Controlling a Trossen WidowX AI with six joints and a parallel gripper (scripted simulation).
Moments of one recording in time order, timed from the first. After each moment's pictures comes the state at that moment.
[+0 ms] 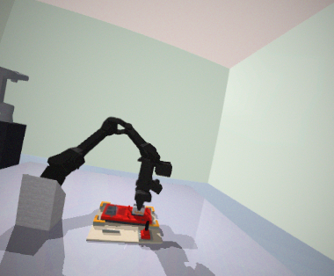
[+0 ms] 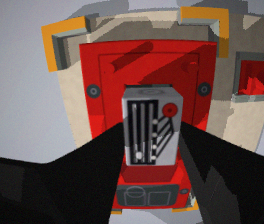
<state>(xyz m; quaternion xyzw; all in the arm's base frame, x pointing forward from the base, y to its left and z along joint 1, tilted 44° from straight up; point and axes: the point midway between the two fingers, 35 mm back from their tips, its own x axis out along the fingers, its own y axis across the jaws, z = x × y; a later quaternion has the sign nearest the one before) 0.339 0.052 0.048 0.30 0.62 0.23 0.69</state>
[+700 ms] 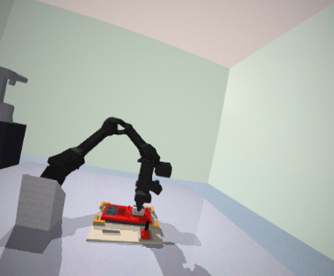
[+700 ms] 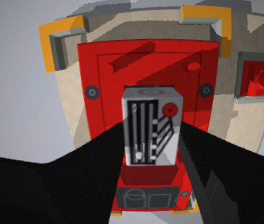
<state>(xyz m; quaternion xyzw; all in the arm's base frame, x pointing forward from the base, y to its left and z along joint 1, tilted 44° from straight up) 0.339 0.054 0.045 0.30 0.62 0.23 0.69</state>
